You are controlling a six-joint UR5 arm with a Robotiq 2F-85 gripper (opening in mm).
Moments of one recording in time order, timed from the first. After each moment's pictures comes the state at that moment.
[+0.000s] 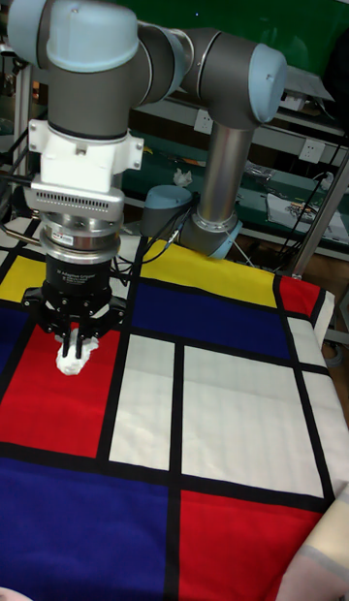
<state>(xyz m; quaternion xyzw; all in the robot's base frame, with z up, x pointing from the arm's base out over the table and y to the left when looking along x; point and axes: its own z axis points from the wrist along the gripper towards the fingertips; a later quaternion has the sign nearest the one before) 0.641 -0.125 0.181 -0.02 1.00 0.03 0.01</state>
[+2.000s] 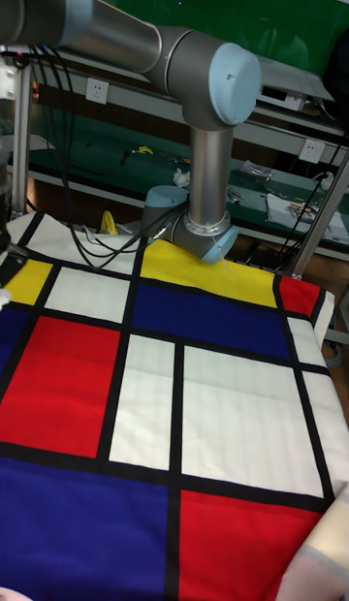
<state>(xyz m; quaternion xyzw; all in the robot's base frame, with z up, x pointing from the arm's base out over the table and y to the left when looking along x) 0.609 -0.264 0.210 0.00 1.00 0.04 0.02</state>
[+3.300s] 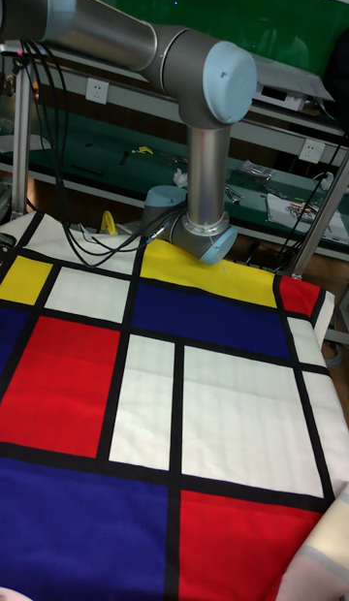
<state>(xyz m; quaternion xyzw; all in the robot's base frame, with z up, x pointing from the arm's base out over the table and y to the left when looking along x) 0.581 -0.285 0.205 0.00 1.00 0.03 -0.01</state>
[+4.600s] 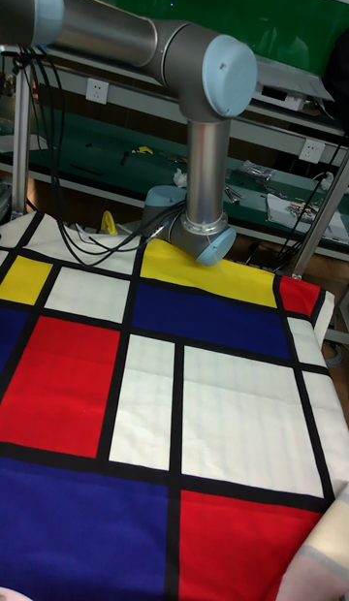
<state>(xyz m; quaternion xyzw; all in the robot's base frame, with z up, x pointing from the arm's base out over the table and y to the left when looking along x) 0.564 -0.310 0.187 0.00 1.00 0.02 0.00</state>
